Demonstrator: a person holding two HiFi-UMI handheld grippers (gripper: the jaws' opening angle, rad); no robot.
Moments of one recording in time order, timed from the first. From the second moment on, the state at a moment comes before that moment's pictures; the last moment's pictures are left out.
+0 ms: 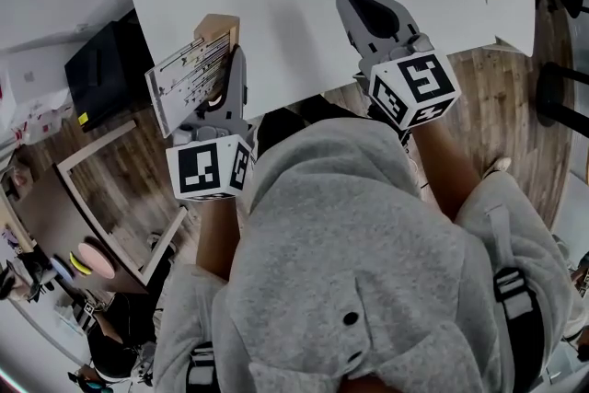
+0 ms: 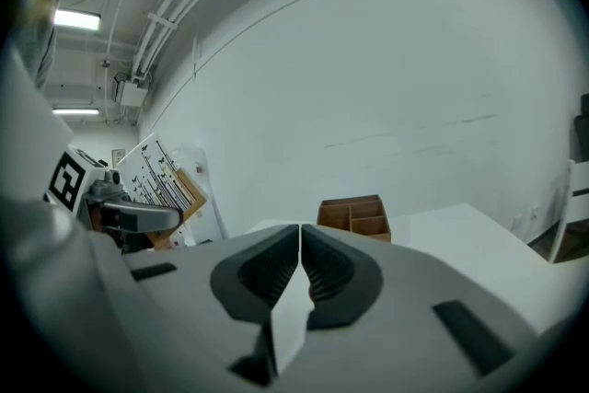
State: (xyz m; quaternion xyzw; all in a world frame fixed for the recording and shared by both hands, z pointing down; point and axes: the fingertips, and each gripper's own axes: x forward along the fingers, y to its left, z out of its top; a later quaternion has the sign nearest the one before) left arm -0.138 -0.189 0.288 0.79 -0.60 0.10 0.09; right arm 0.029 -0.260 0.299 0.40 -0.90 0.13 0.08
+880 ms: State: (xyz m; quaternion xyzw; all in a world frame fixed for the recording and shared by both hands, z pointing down) left arm -0.145 -0.208 0.305 0.78 -0.60 0.14 0.09; right arm 0.025 -0.278 0.312 0.39 -0.90 0.15 0.07
